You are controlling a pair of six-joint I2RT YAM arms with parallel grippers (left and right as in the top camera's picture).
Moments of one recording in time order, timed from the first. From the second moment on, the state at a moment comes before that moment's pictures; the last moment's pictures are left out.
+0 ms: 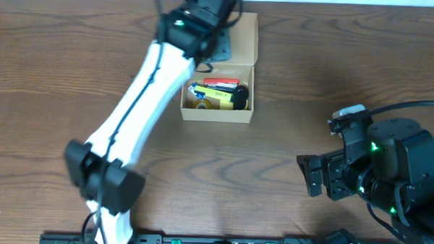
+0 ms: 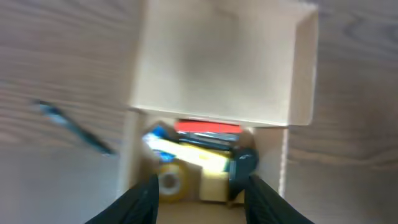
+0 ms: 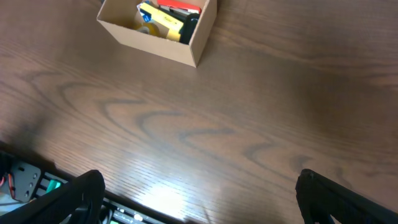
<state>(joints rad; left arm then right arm) -0.50 1.94 2.08 -1.18 -0.17 -0.57 0.43 0.97 1.51 -1.47 -0.02 0.15</state>
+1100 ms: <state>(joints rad) -0.15 1.87 1.65 -1.02 -0.26 -1.06 0.43 0.97 1.51 -1.47 -0.02 0.15</state>
